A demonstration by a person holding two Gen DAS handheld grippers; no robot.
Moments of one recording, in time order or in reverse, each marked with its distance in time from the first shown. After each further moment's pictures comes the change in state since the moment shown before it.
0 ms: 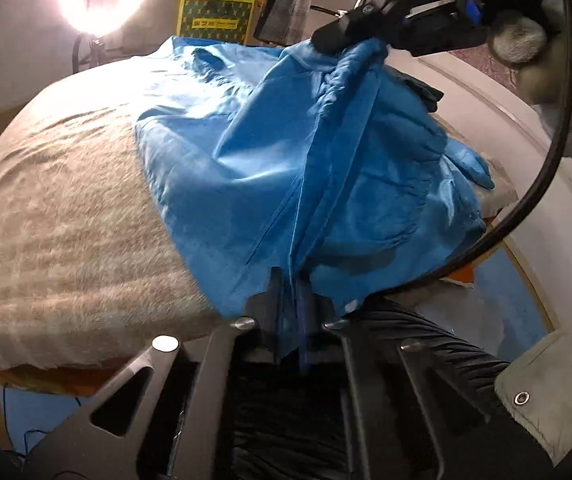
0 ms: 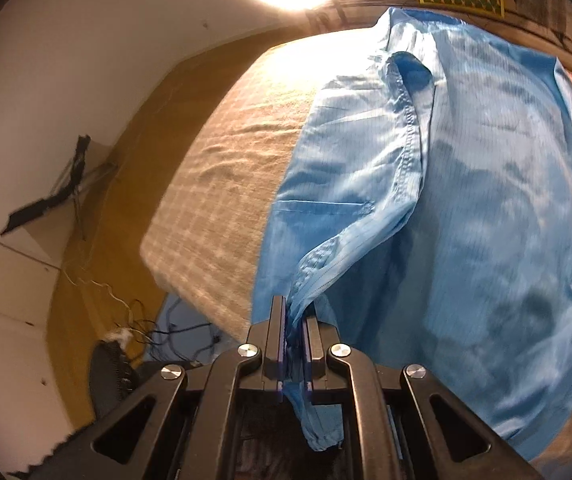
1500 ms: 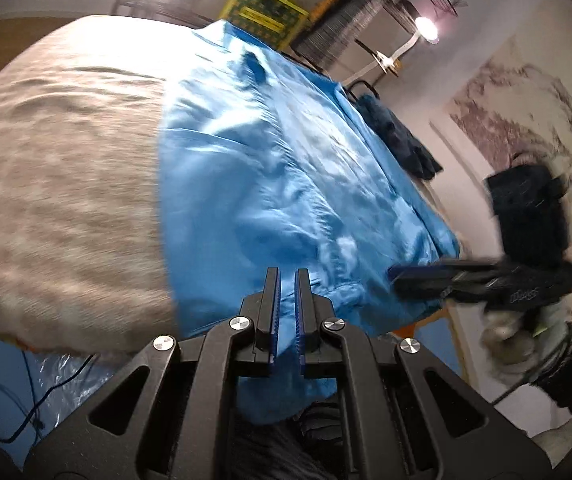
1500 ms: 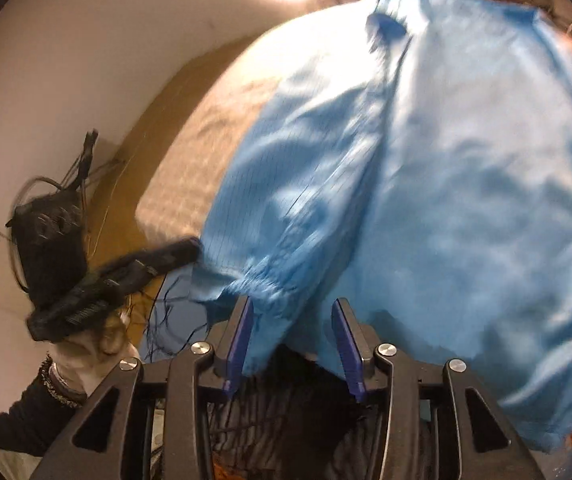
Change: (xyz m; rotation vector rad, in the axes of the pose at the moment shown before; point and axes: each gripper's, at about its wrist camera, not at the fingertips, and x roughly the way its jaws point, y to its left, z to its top) left arm -0.006 0.053 0.035 -0.294 -0.002 -0.151; right arm 0.009 -0.033 -0.089 -0.011 -0.068 0.002
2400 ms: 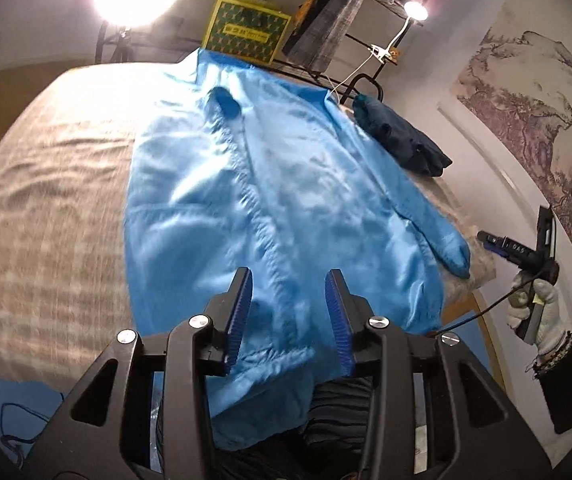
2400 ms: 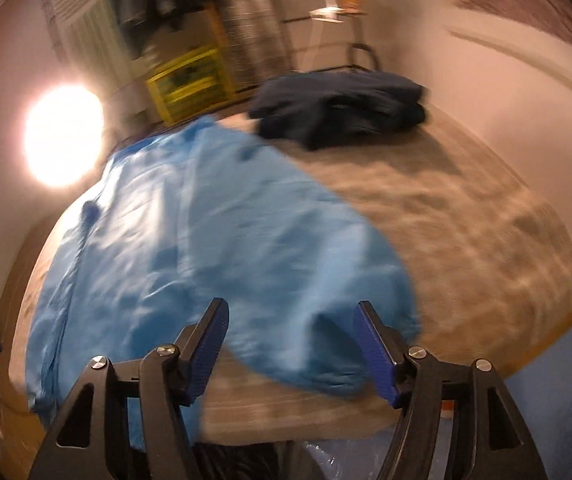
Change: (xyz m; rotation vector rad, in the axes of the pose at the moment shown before) left arm -0.006 -0.066 0.056 0.099 -0.012 0.117; right arm -0.204 -0.243 -0.072 0.449 -0.445 -0.523
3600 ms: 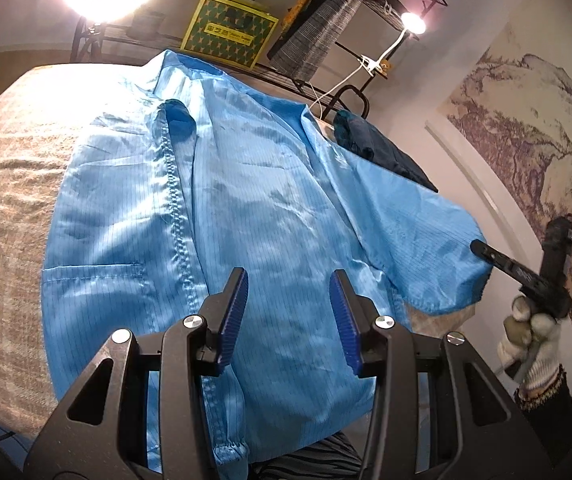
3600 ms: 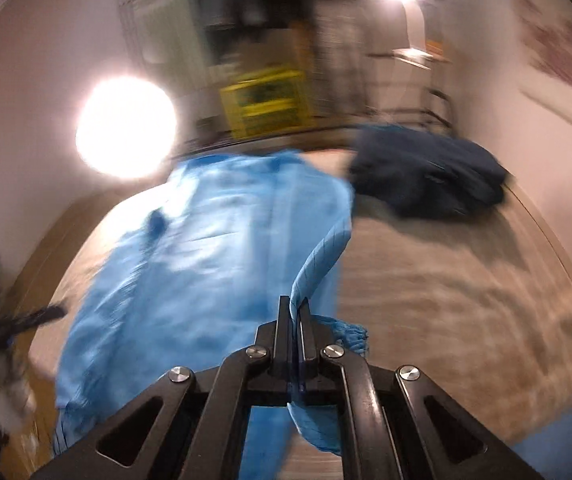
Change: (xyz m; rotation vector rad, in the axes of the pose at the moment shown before) left arm 0.062 -0.026 0.055 -0.068 -0.016 -0.090; right arm -0.021 0.116 0.038 -0.300 -0.076 0.185
